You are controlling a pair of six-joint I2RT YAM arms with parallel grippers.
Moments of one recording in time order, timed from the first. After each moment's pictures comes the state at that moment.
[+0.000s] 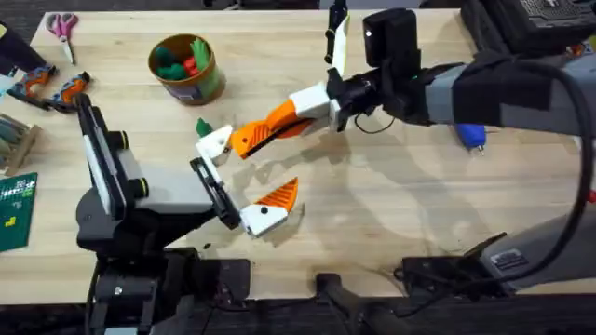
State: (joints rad) left arm 0.03 0.01 0.01 -0.11 1.03 0.00; right arm 0.46 1.73 0.90 0.25 -1.38 0.88
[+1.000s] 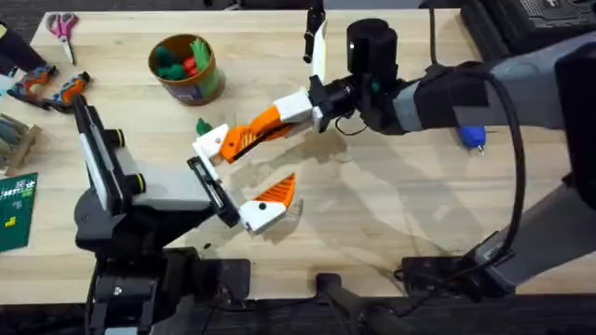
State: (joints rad) left arm 0.04 0.01 0.01 -0.11 1.01 -0.03; right arm 0.52 1.87 0.90 0.65 -1.39 1.03
